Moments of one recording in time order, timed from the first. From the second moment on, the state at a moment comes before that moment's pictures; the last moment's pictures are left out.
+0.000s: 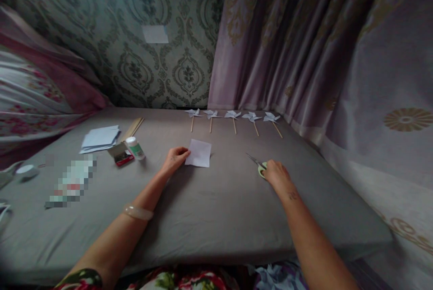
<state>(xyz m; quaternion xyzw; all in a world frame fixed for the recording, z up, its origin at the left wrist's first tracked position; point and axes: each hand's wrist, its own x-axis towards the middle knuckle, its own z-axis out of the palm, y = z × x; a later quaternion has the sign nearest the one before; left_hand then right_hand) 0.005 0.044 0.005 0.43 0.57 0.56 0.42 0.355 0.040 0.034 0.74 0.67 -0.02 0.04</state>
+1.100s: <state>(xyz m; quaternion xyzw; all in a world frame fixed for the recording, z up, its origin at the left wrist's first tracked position) 0.005 0.039 -0.001 0.51 0.66 0.48 0.26 0.231 0.037 0.020 0.49 0.85 0.01 -0.20</state>
